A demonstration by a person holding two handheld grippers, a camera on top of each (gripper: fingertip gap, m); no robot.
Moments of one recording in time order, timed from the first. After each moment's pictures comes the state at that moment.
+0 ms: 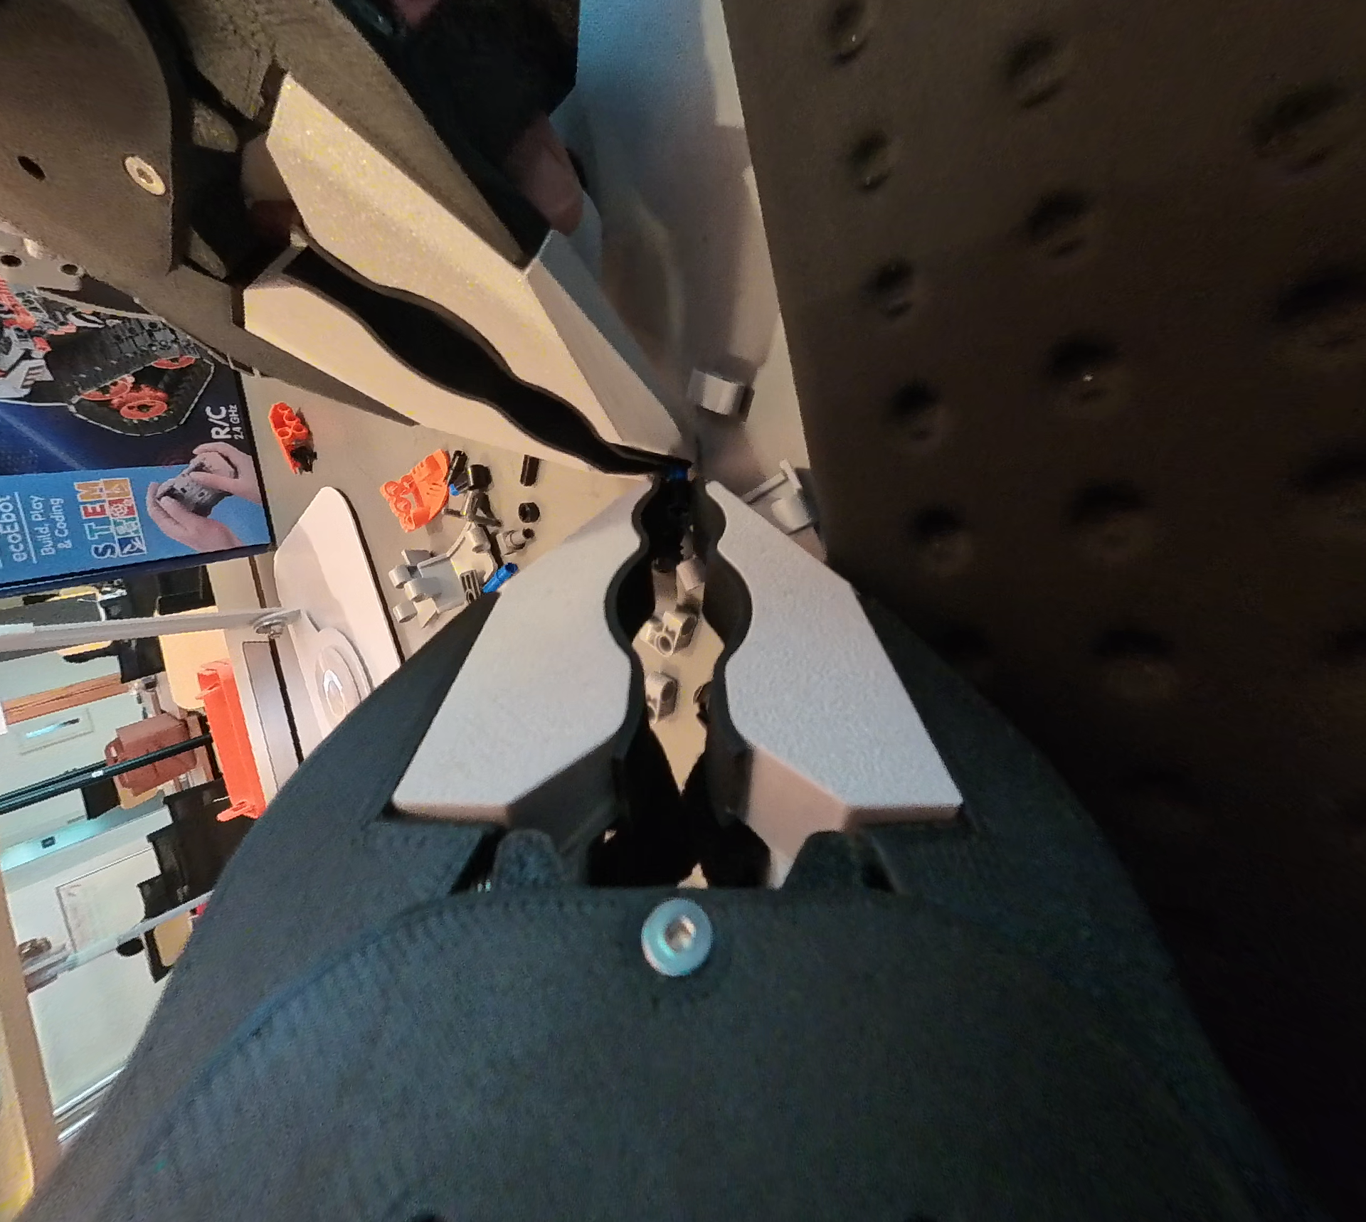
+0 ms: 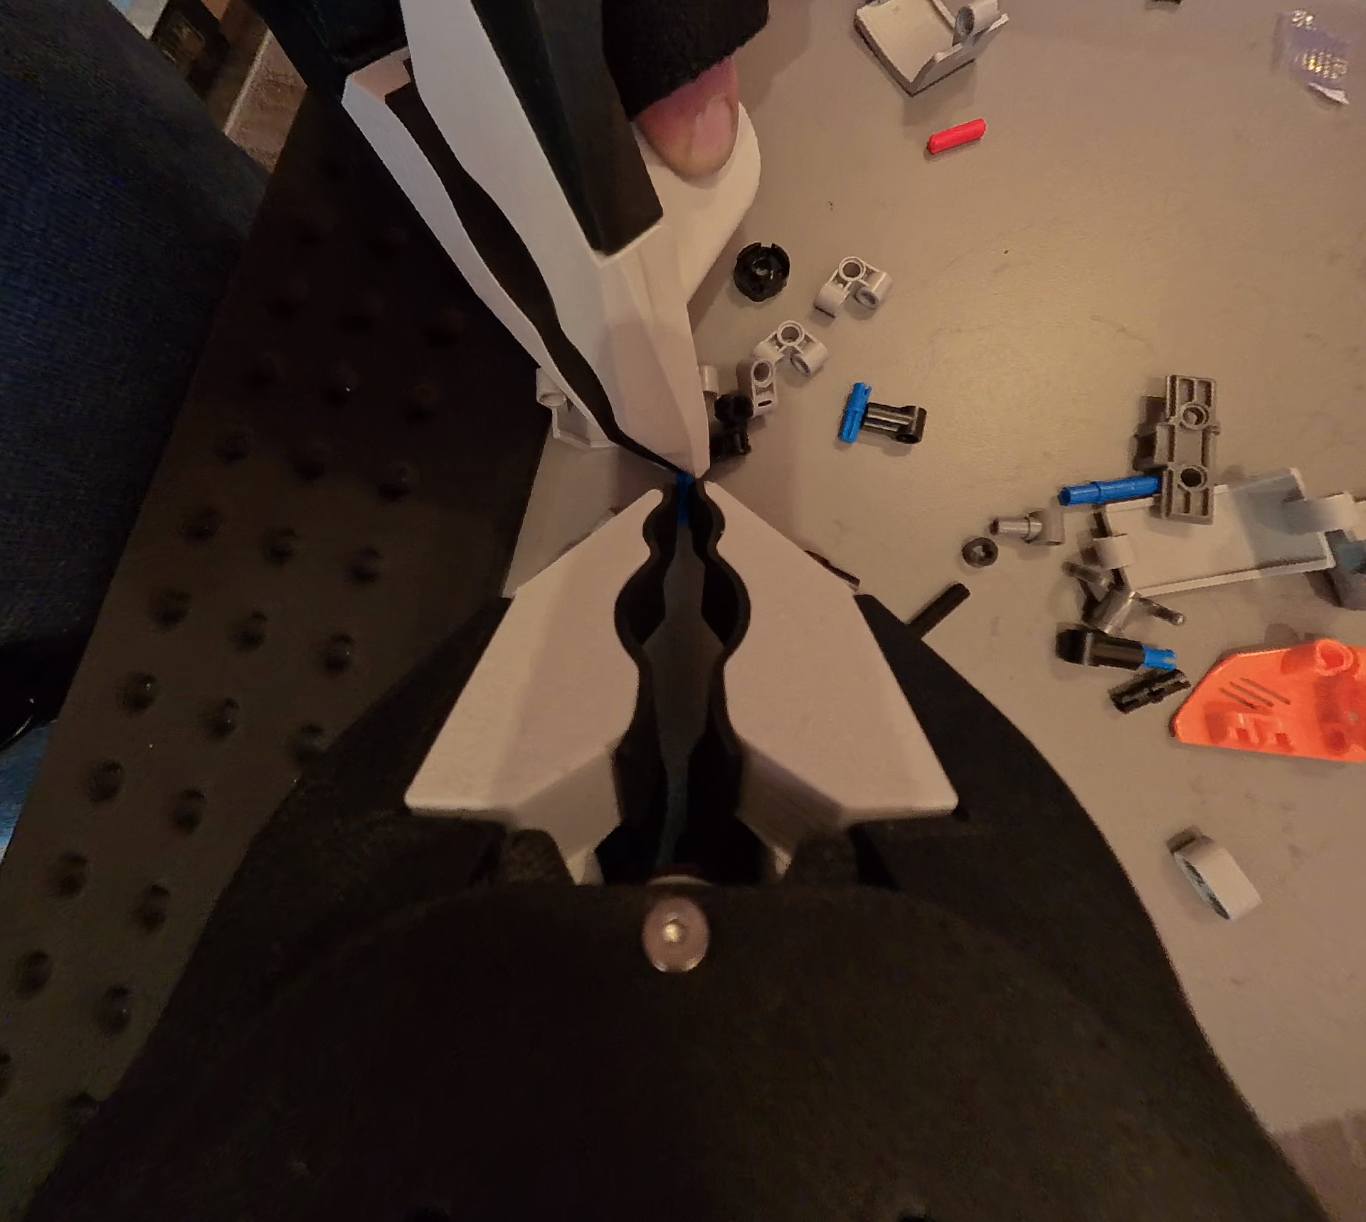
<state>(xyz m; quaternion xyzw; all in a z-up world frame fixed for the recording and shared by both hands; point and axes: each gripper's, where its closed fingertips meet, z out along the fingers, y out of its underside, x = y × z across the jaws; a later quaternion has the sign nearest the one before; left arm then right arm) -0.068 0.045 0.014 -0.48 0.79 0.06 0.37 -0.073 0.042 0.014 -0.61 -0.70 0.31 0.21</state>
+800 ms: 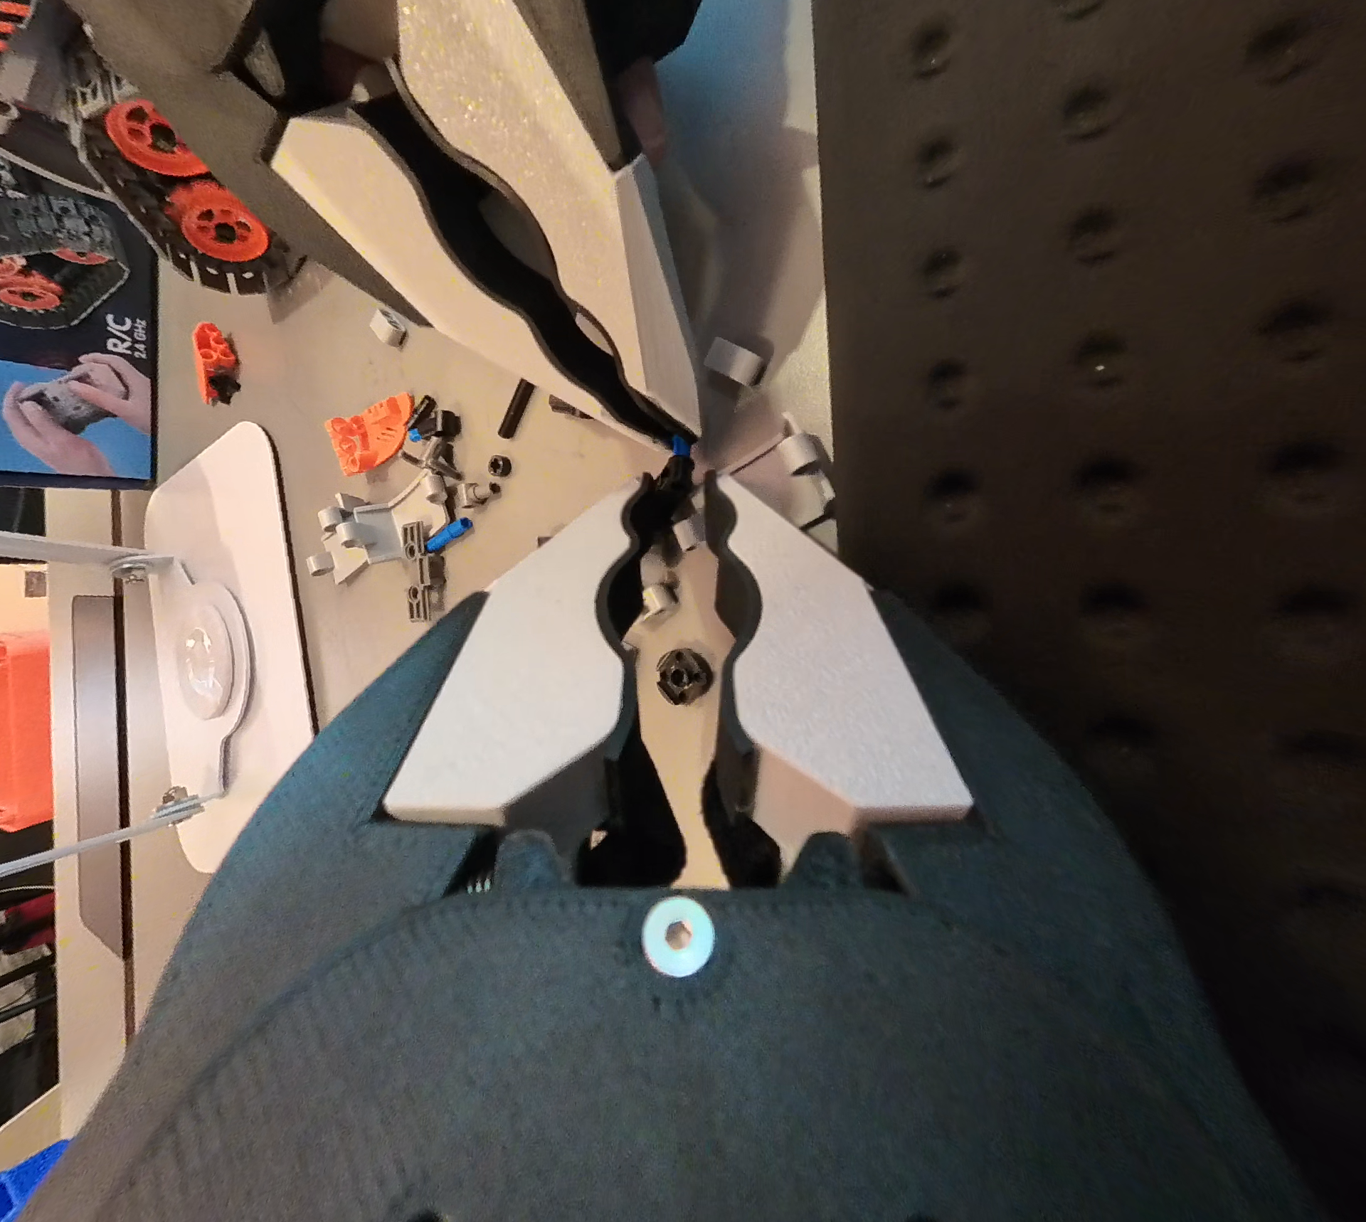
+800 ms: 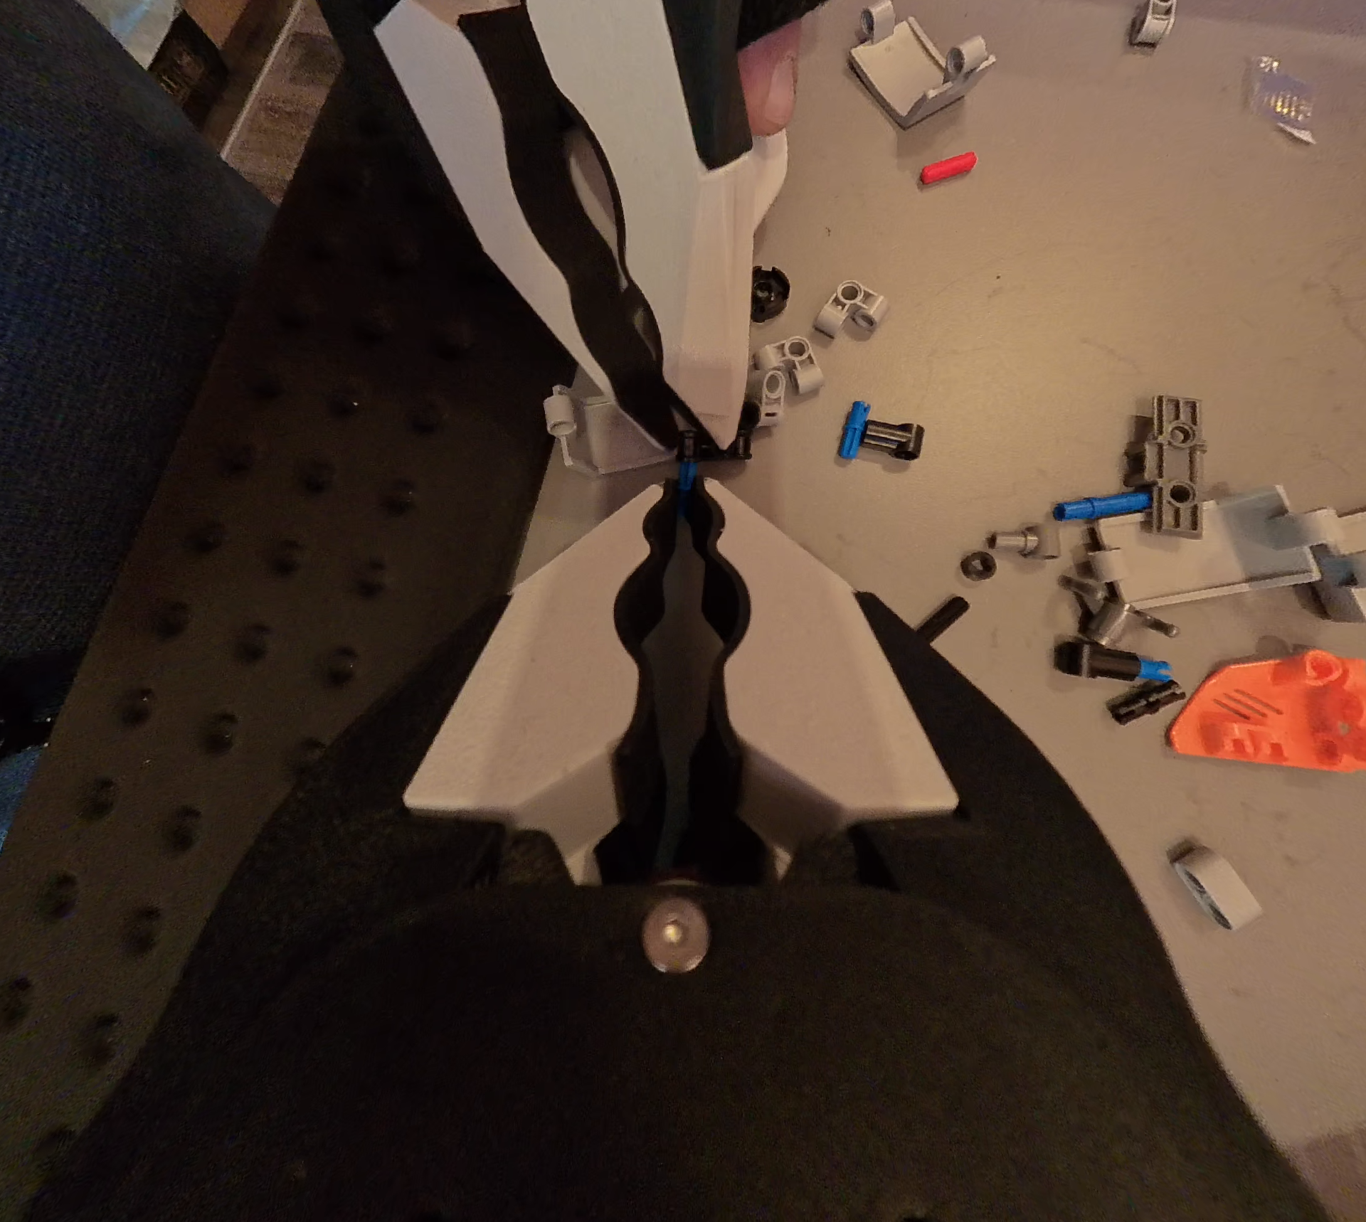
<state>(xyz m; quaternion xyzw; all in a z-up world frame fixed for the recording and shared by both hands) -0.078 0.045 0.018 -0.55 0.75 -0.03 0.37 -0.077 0.041 0.017 -0.61 -0.69 0.32 0.23</state>
